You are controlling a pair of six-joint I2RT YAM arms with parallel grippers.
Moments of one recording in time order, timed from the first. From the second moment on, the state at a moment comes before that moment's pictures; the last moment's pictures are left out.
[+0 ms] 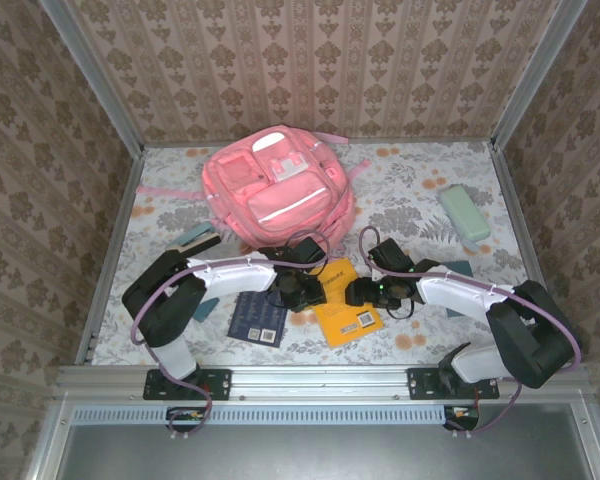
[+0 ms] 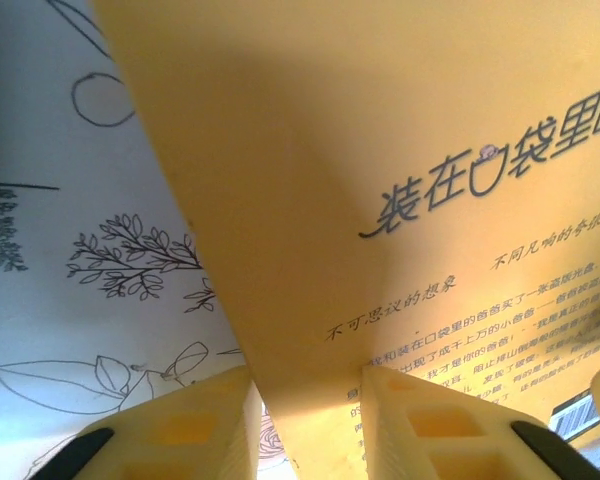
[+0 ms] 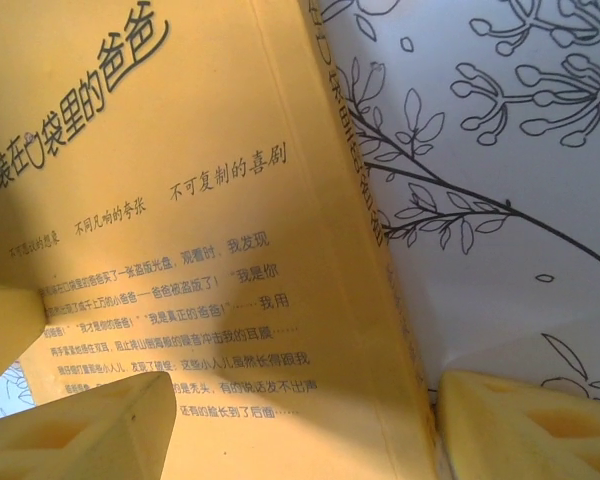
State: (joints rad) left arm -0.96 1.72 0.98 -0.50 0.24 -1.11; right arm 0.55 1.38 0.60 -0.38 -0.28 0.61
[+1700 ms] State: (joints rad) left arm -0.84 1.71 1.55 -0.85 0.08 -0.48; right arm 0.29 1.12 0.44 -0.01 -0.74 0.86
